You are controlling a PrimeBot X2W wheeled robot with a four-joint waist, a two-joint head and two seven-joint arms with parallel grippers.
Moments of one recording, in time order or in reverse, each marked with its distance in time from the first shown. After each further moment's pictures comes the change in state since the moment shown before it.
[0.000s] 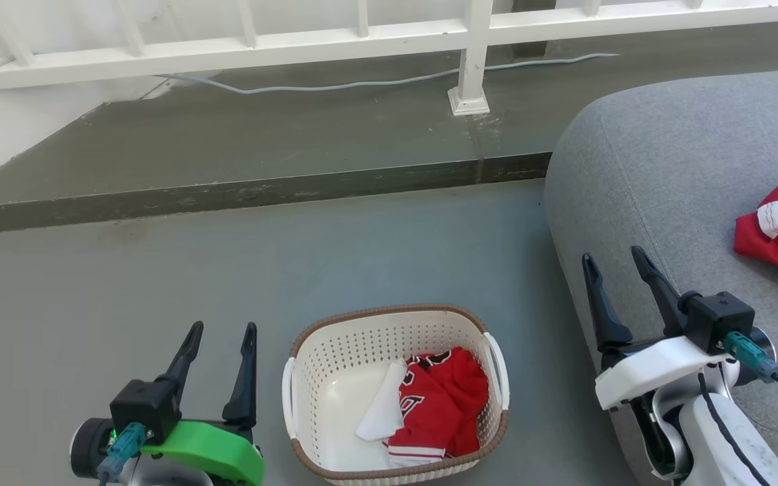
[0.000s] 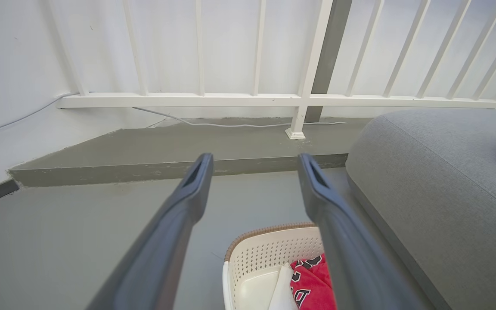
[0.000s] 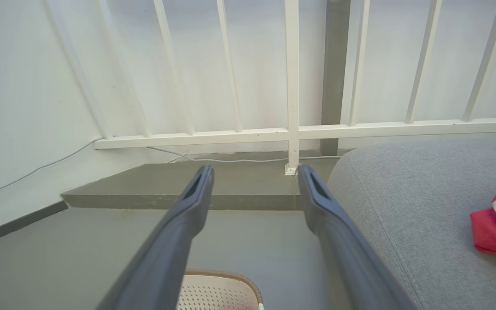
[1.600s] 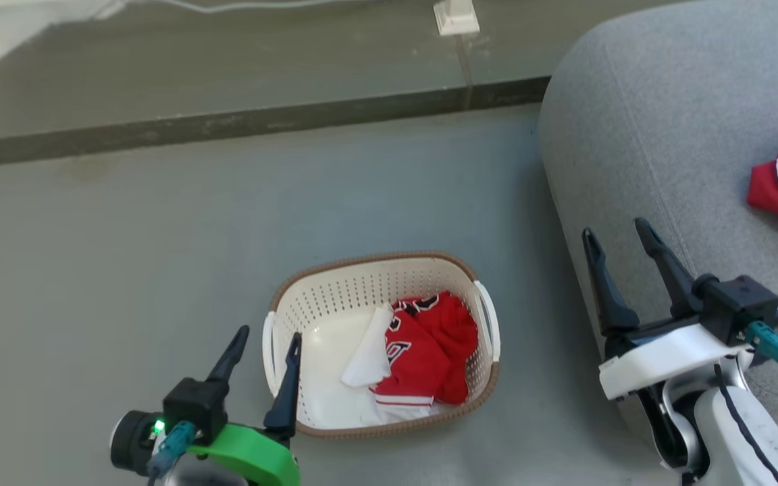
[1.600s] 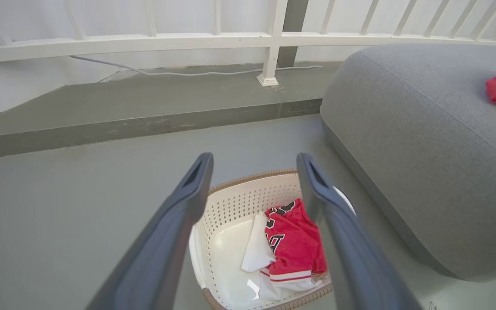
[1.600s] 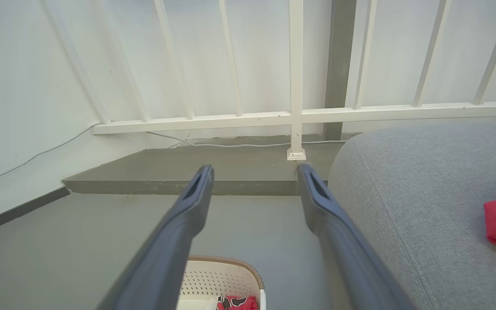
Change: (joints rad) left arm -0.001 -0.025 -0.064 -0.028 0.067 -0.011 0.053; right arm 0.046 -0.019 0.006 -0.246 0.000 -0.017 0.098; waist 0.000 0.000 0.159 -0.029
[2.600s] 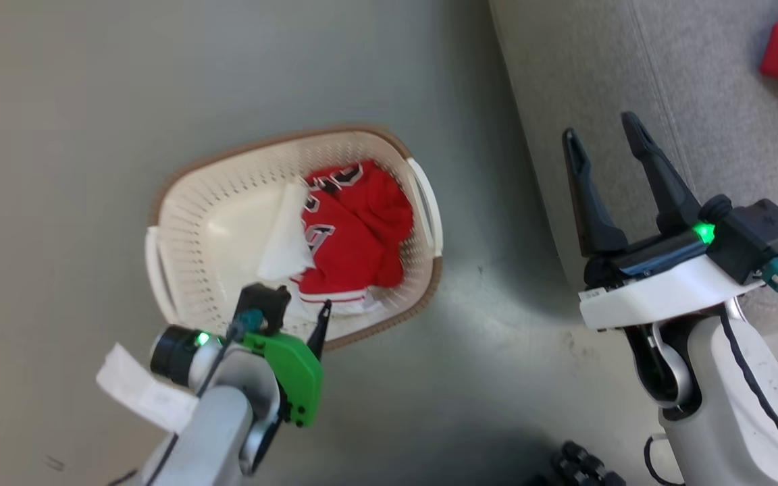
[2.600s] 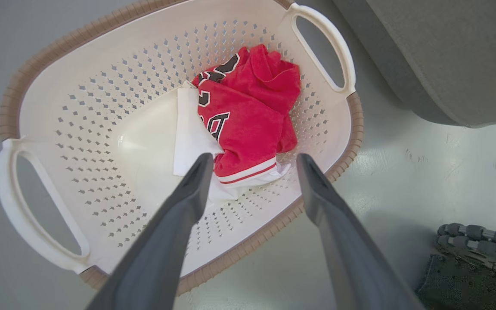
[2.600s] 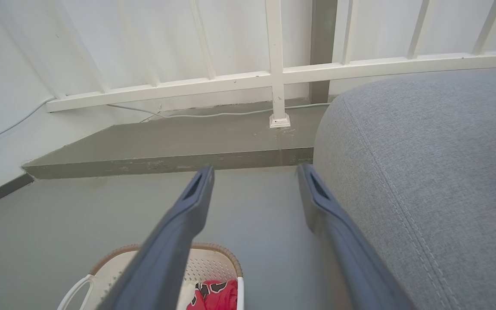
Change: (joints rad) left arm -0.350 -0.089 -0.132 0.426 0.040 -0.107 0.191; right arm -0.167 0.030 0.030 -0.118 0.009 0.018 0.018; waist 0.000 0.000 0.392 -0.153
